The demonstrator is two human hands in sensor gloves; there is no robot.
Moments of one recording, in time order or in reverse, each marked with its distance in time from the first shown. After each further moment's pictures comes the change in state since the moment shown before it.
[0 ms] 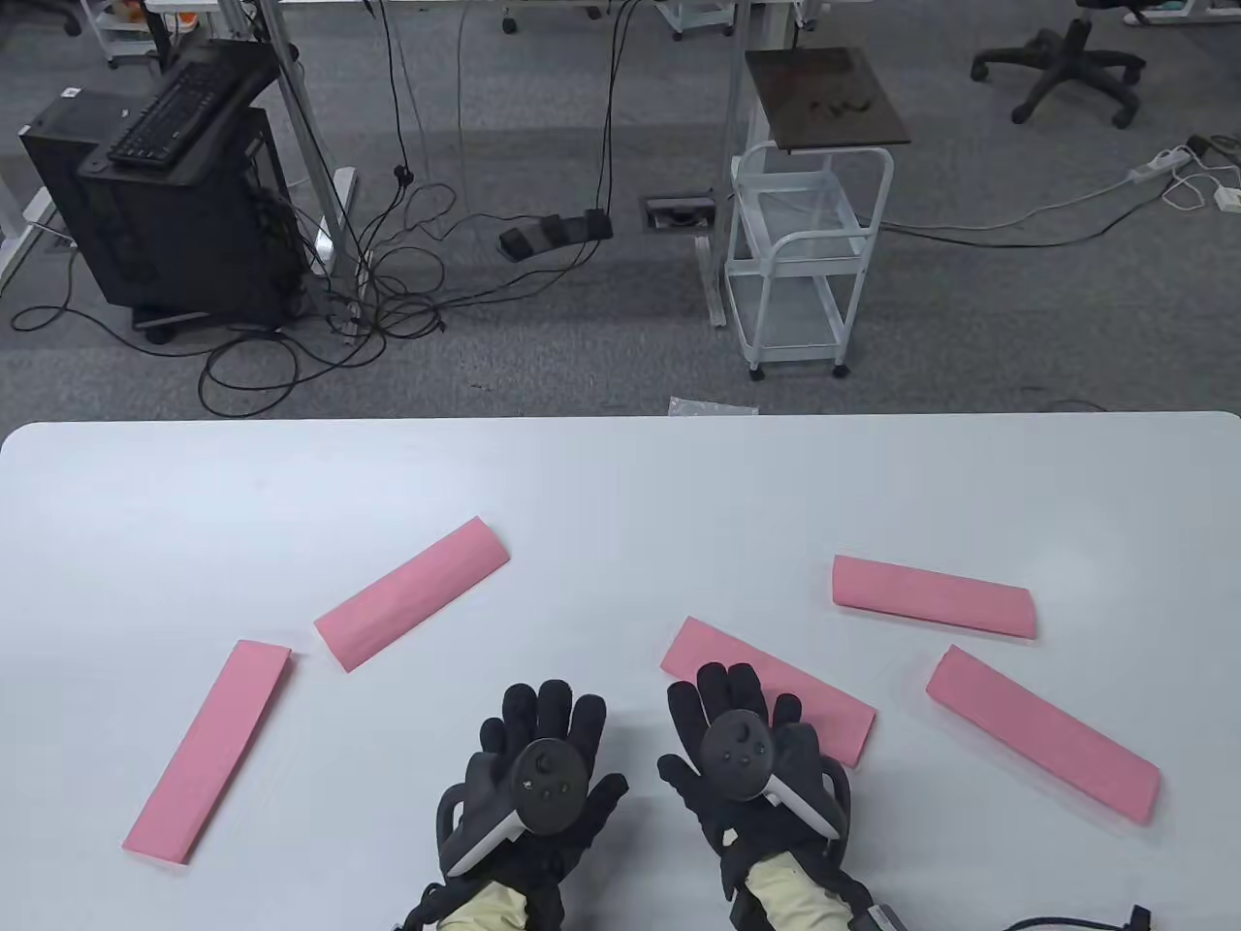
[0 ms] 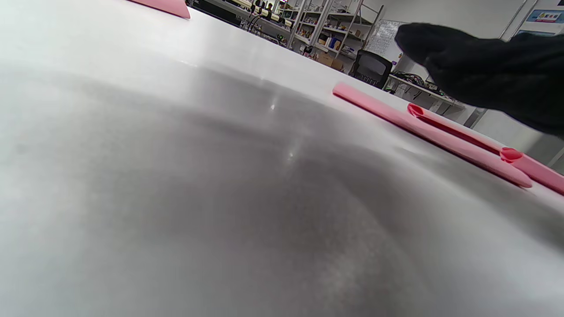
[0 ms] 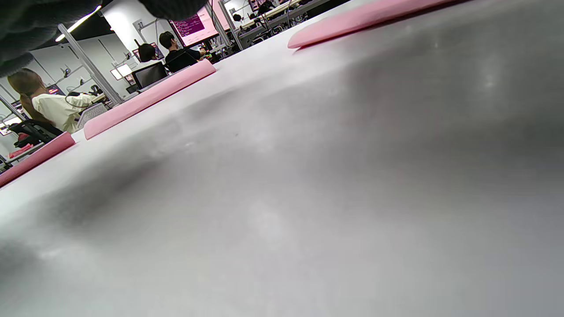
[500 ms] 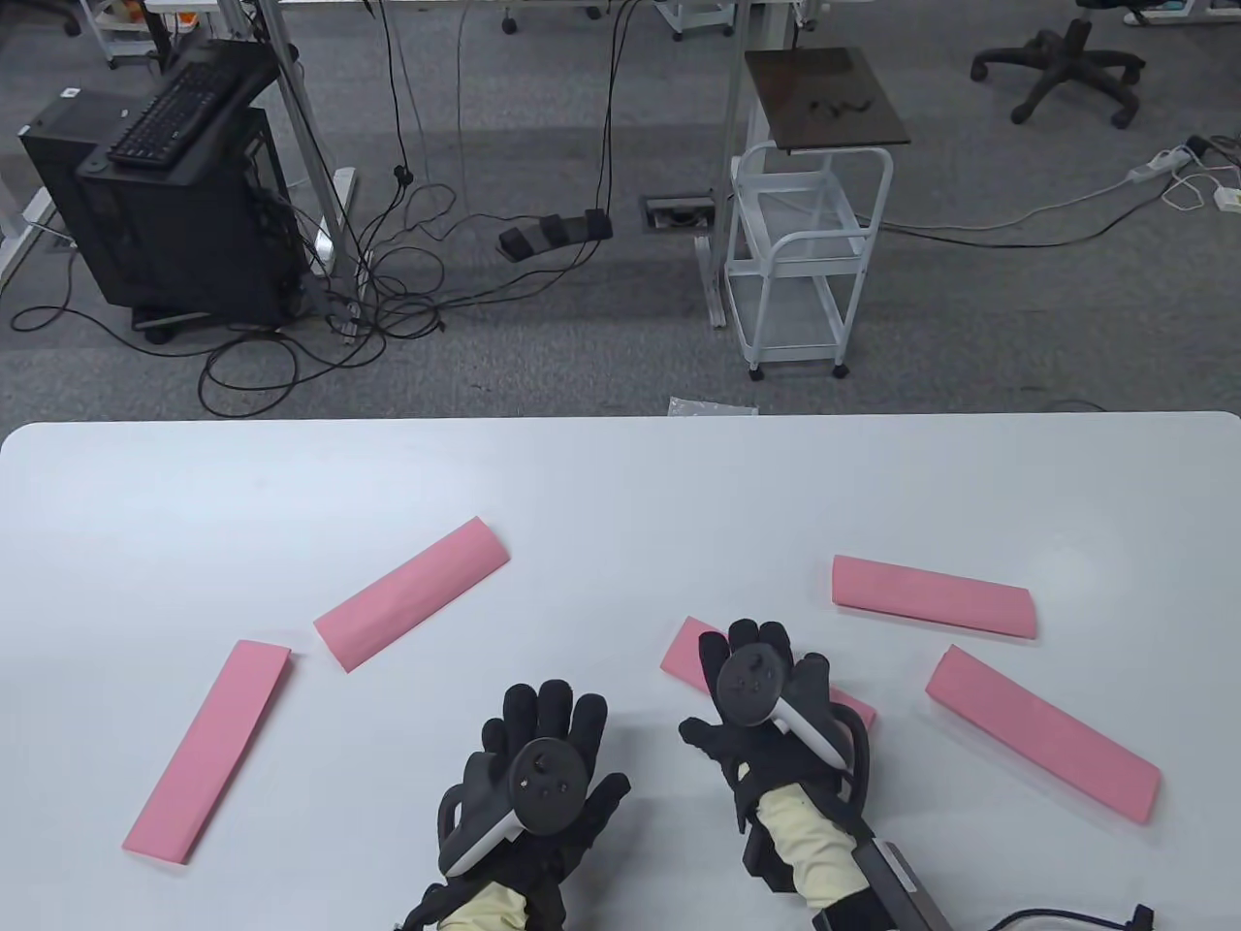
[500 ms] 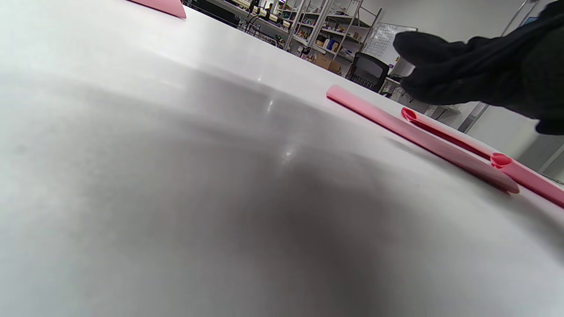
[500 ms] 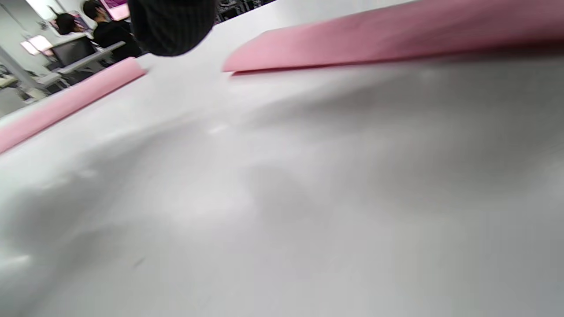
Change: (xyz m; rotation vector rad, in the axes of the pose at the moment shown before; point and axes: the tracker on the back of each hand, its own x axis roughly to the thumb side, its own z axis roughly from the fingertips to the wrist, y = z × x) left_hand 0.000 0.000 0.000 0.008 -0.013 0.011; right_hand -0.019 -0.040 -0.044 0.075 0.215 0.053
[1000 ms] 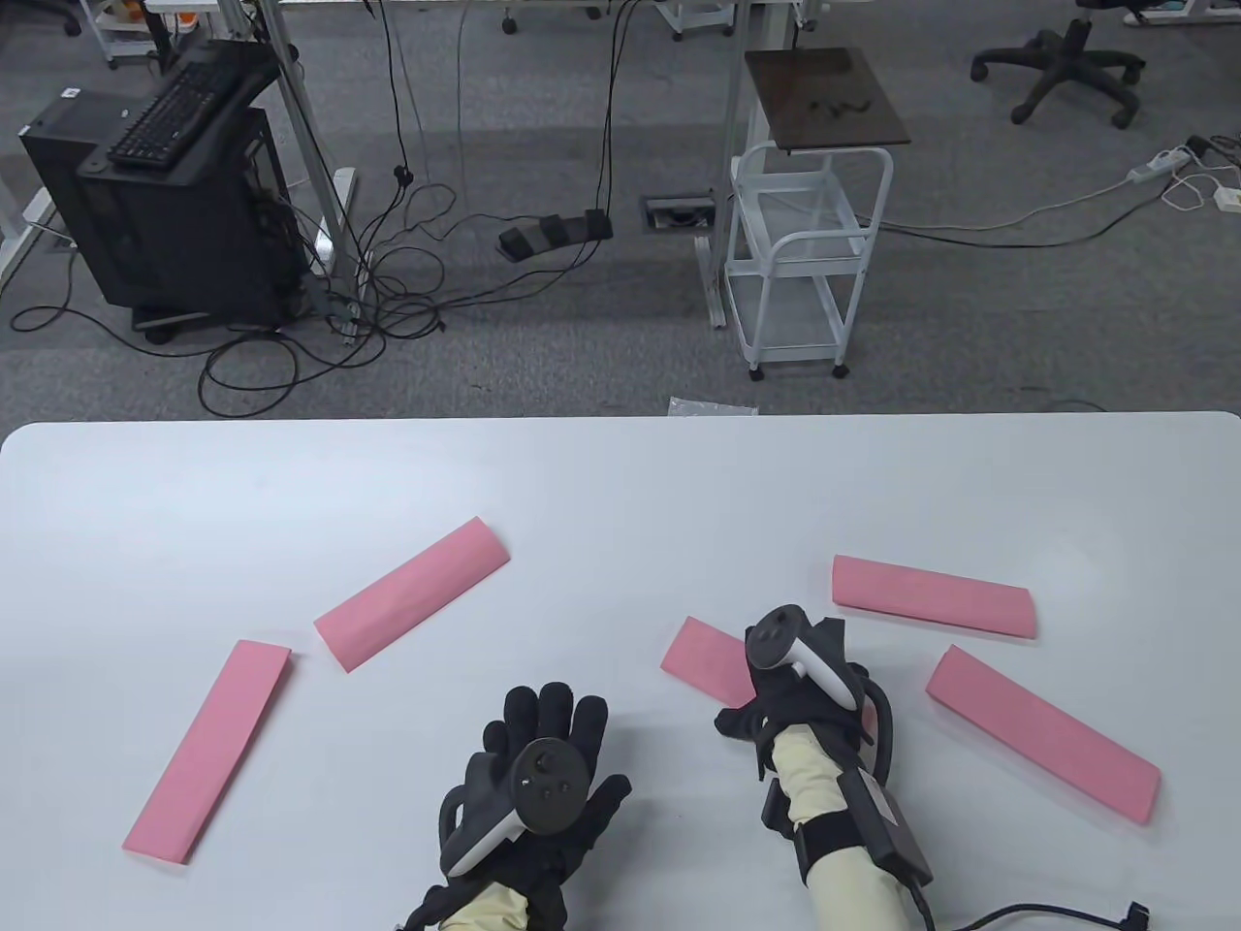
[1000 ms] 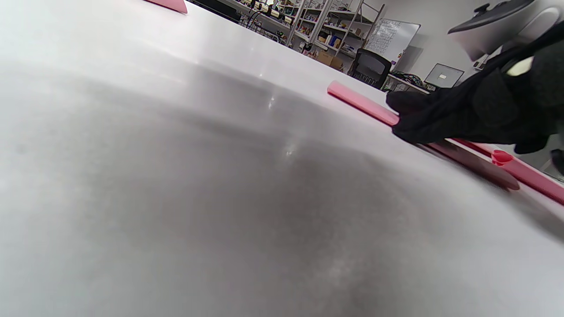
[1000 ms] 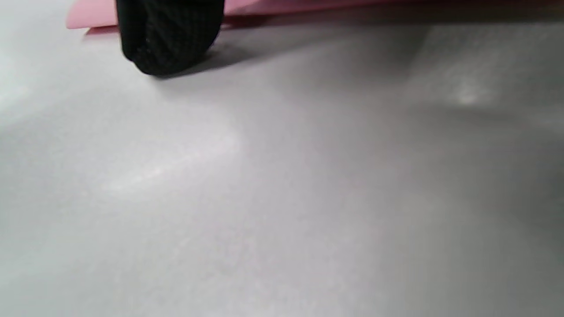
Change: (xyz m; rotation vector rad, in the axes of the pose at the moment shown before) left_hand 0.000 -0.001 0.001 -0.012 0.006 0.004; right_hand -0.034 0.008 -0.043 0.226 0.233 -0.056
